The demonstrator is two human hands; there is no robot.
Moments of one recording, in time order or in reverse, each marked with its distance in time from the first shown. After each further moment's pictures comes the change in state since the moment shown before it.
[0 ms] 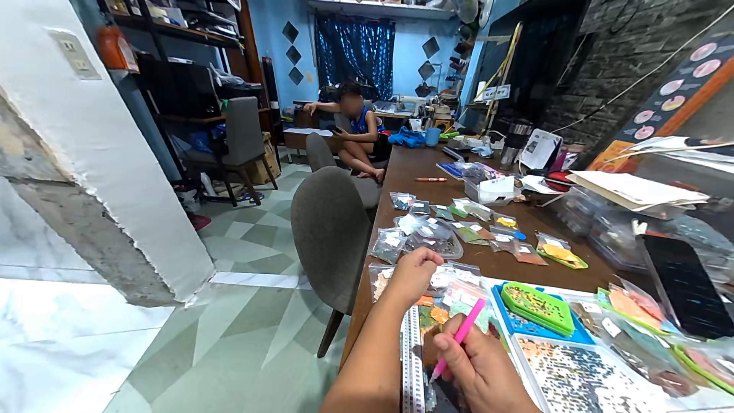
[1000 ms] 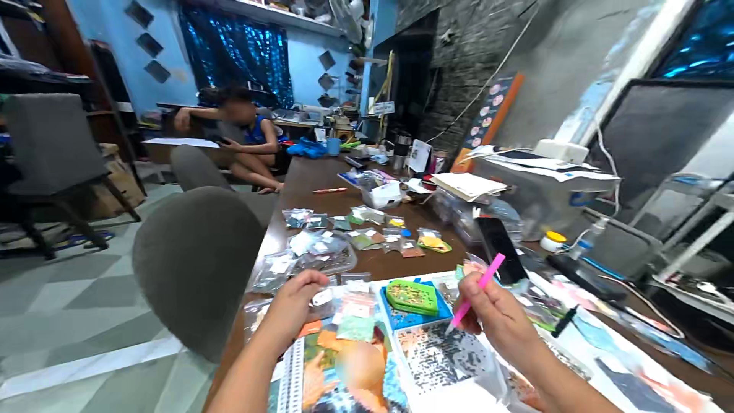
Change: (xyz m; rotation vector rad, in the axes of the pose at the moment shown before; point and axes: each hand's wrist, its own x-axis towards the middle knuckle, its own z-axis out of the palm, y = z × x) left_hand 0.002 -0.003 -0.002 0.107 0.034 0.083; right_hand -0.035 0.012 -0.162 0.030 0.284 0.213
